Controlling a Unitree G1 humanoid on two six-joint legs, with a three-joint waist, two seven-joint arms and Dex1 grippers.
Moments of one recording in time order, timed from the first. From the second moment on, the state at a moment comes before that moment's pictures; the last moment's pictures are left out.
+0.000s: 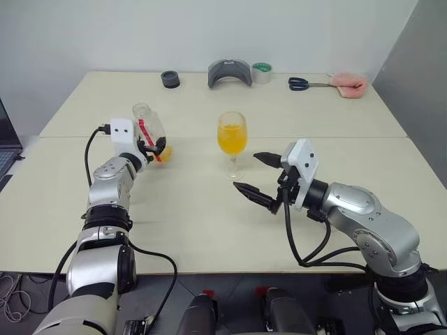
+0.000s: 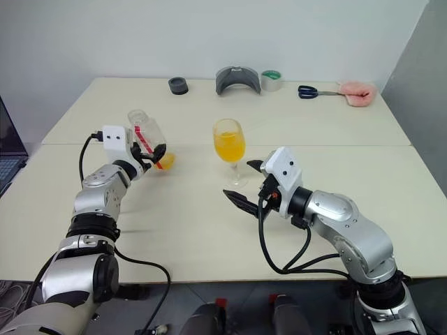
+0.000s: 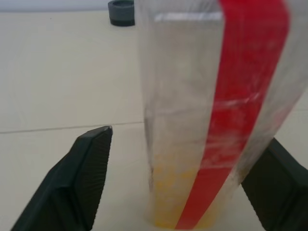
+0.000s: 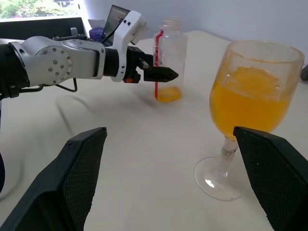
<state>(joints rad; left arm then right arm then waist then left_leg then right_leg) -0.79 0.48 0.23 0.81 -0.18 0.16 -0.38 -0.42 -0.44 0.16 -0.61 0.51 0.77 0.48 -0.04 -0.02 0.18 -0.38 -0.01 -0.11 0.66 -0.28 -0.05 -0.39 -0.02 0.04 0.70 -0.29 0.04</state>
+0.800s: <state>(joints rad) -0.52 0.50 0.21 0.52 -0.14 0.08 -0.39 -0.18 -0.45 0.14 -0.52 0.33 0.51 0.50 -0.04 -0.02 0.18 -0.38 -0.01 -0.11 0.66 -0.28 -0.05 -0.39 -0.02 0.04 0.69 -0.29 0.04</state>
